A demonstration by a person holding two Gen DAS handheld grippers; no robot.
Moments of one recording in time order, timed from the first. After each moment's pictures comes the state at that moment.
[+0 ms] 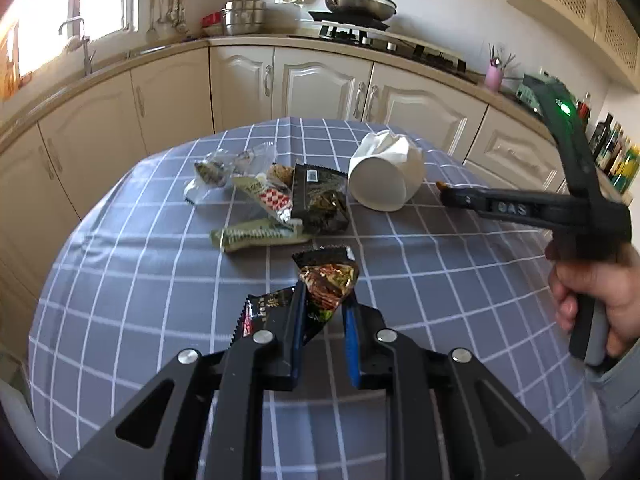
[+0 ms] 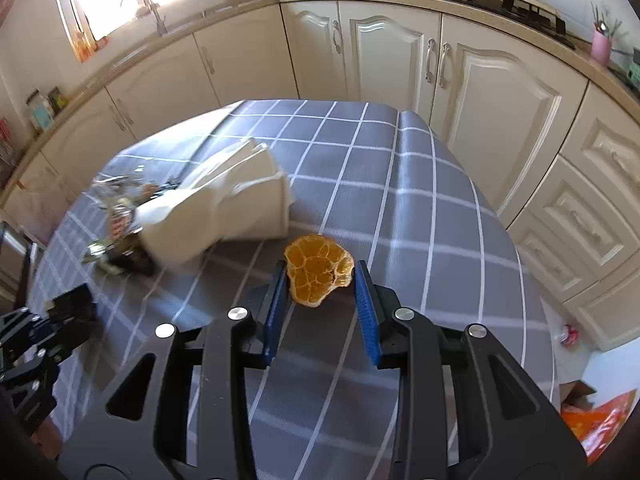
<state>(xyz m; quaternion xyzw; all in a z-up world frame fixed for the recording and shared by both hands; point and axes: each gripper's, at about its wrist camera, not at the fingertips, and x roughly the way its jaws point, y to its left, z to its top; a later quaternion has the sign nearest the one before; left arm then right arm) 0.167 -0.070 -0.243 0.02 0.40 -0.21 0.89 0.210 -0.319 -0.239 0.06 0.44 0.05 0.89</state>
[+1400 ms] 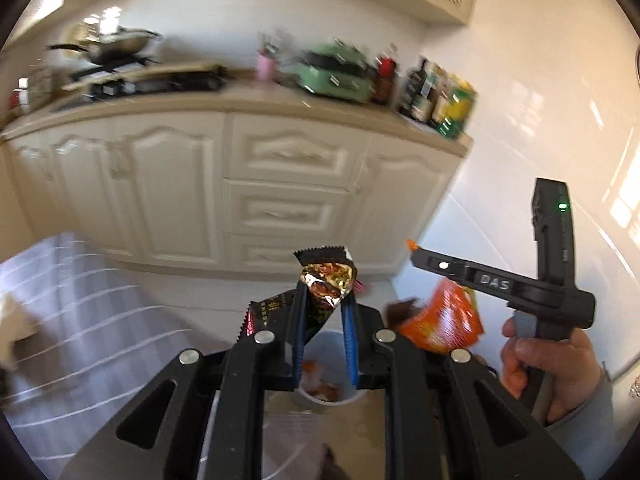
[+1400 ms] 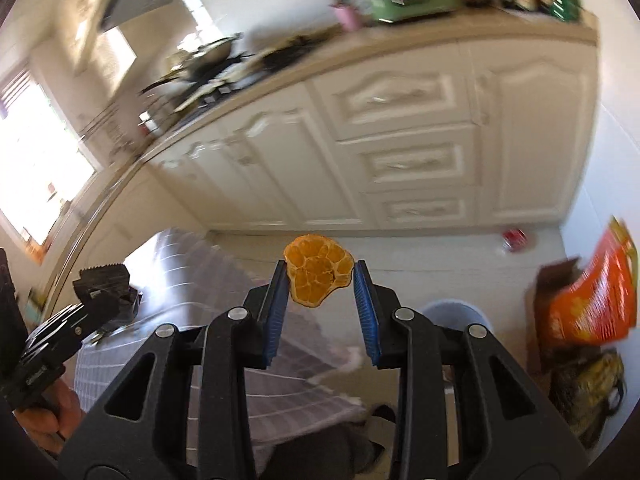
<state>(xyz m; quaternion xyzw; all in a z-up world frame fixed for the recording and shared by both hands) 0.055 -0.416 -0.174 0.09 0.35 -0.51 0.78 -0.058 -0.644 -0.215 0.31 0.31 -0.17 0.88</state>
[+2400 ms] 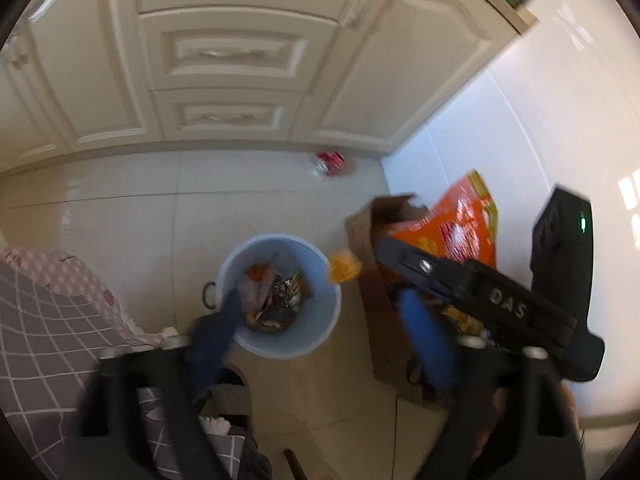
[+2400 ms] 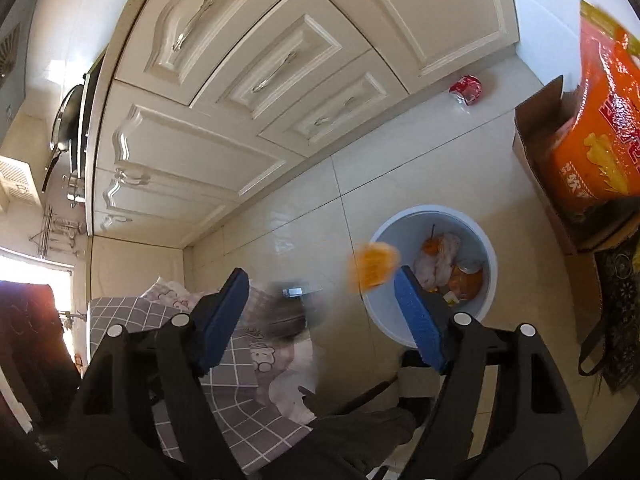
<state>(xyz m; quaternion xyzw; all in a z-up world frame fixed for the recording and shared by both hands) 0.088 -0.635 -0.369 0.16 0.57 -0.46 0.66 -0.062 -0.775 -0.413 0.53 0.36 -0.22 0.74</state>
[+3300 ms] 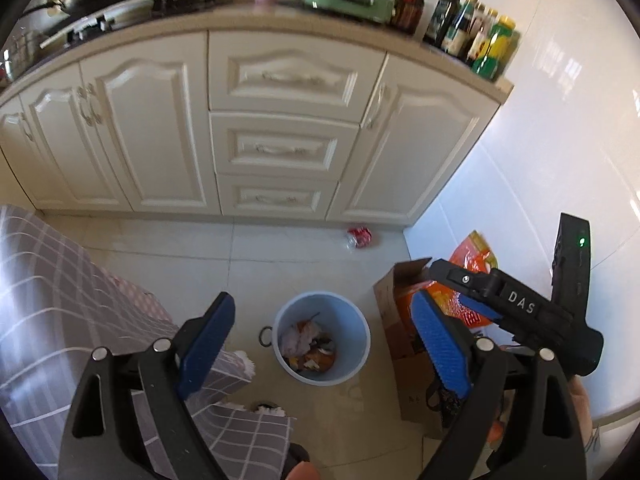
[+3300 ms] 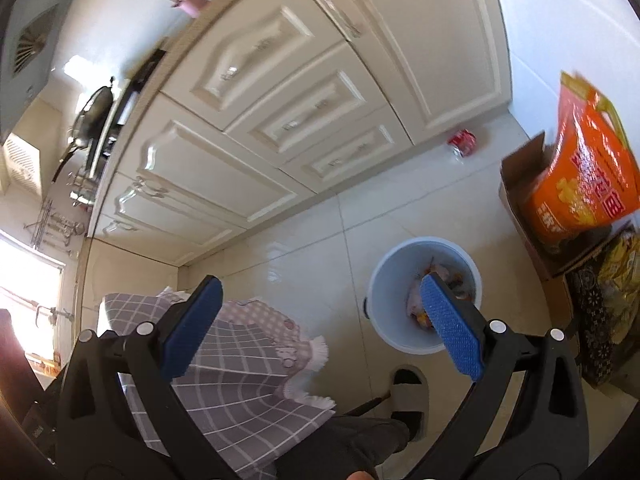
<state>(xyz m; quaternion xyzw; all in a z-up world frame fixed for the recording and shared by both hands) 0.077 -0.525 -0.233 0.13 0.44 -0.45 0.76 -0.075 -0.716 -0.296 0.46 0.31 -0.25 0.79</state>
